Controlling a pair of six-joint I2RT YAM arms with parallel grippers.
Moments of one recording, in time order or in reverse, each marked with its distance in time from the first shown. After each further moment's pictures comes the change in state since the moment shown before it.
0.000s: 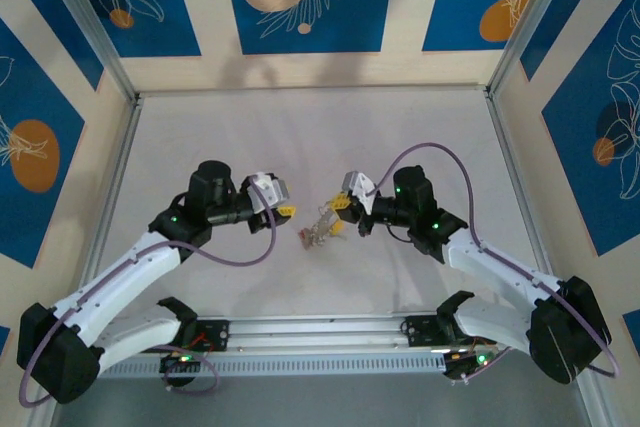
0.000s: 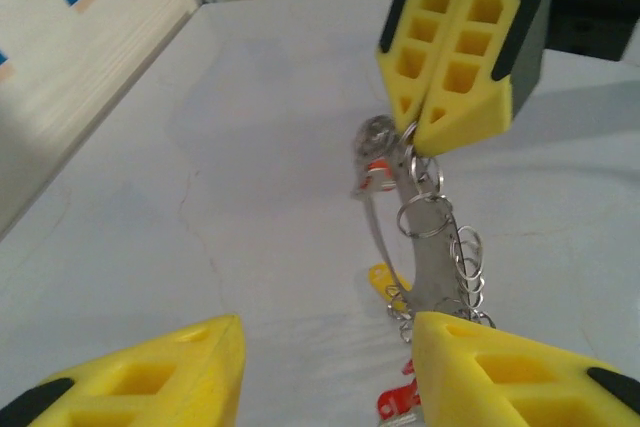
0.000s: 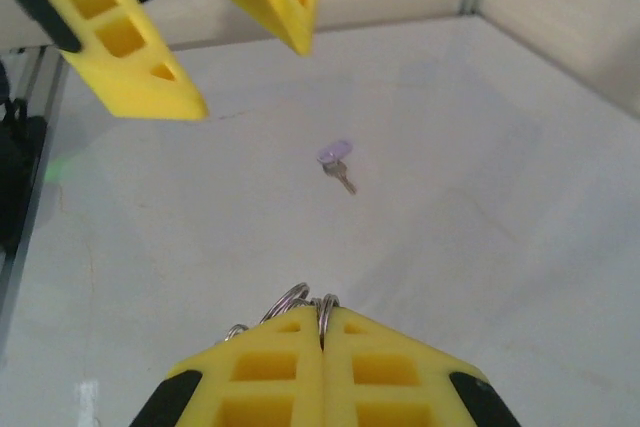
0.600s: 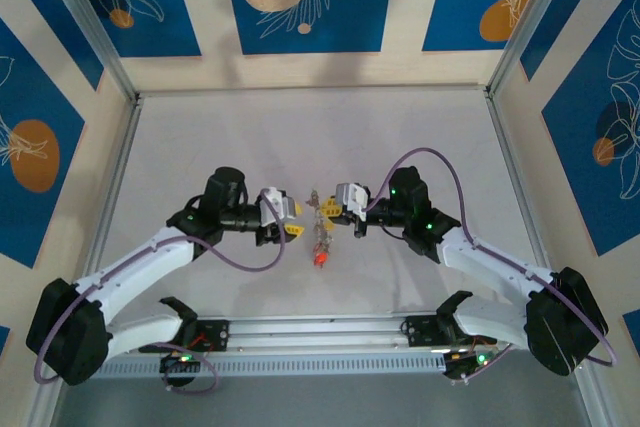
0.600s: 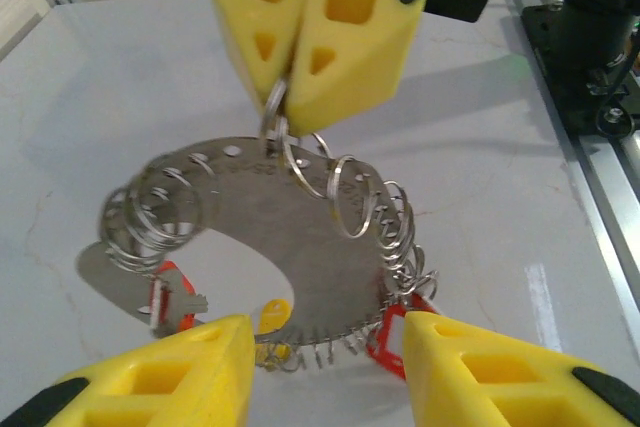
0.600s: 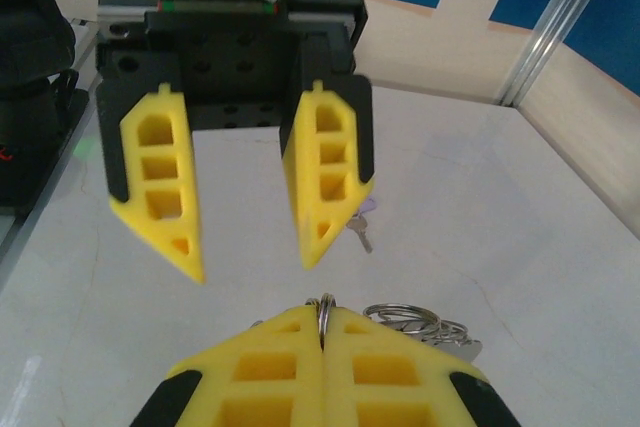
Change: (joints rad) left arm -0.015 0.114 -0.091 0.098 0.207 0.049; right arm 0.026 0.043 -0.004 0.102 -0.090 -0.156
